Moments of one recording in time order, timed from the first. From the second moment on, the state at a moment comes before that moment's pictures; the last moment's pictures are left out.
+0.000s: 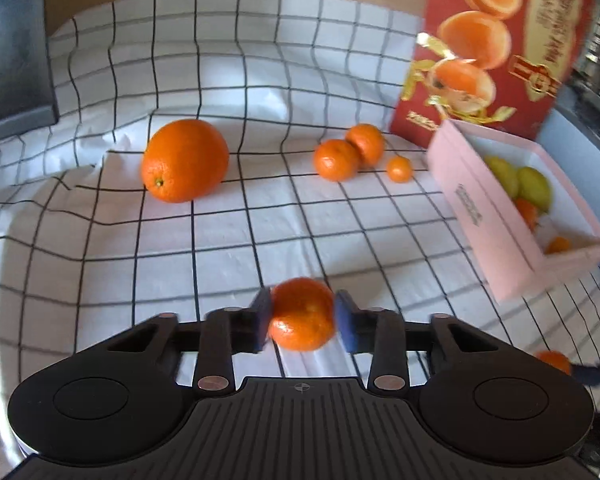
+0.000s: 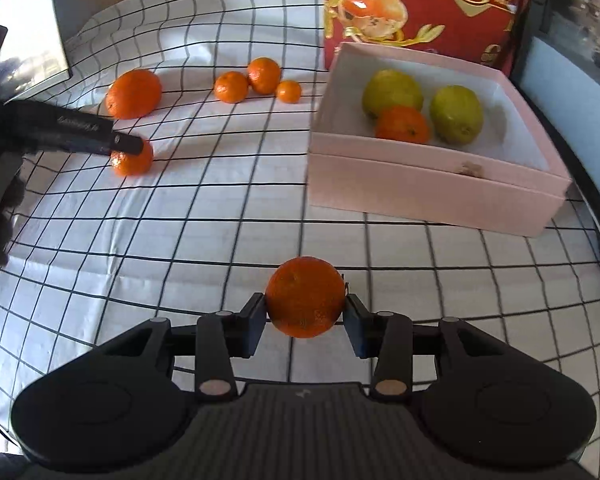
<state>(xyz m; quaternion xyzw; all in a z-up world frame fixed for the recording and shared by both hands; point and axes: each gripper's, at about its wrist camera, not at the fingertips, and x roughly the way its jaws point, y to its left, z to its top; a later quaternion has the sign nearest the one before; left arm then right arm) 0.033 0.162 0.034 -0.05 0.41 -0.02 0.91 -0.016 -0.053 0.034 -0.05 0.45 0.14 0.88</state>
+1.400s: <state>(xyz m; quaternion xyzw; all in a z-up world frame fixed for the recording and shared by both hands) 0.035 0.151 0.028 -0.05 0.42 -0.06 0.91 -0.026 -0.042 0.011 -0.09 0.44 0.15 0.88</state>
